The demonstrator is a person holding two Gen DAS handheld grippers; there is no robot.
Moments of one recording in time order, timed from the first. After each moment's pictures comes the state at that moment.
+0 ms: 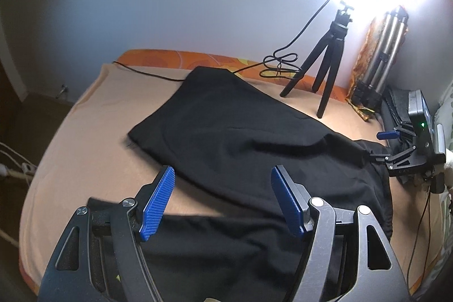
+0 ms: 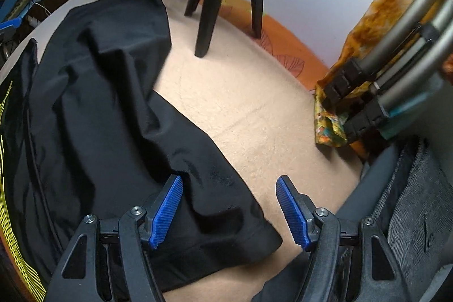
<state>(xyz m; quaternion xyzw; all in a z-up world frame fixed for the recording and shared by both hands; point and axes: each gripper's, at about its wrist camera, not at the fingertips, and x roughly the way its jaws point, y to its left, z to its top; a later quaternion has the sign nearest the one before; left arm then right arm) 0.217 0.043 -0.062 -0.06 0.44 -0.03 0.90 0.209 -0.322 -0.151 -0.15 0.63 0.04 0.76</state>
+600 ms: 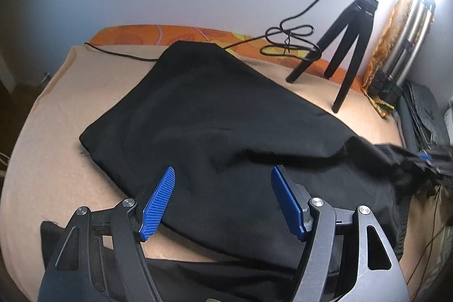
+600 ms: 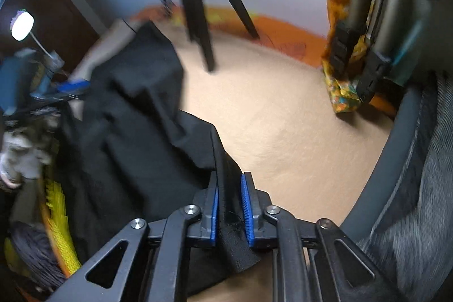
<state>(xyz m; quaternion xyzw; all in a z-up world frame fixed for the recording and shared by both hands) 0.275 0.023 -0.105 -0.07 0.48 -0.04 0.87 0.187 -0.359 -0.123 0.06 0.59 0.08 0.80</state>
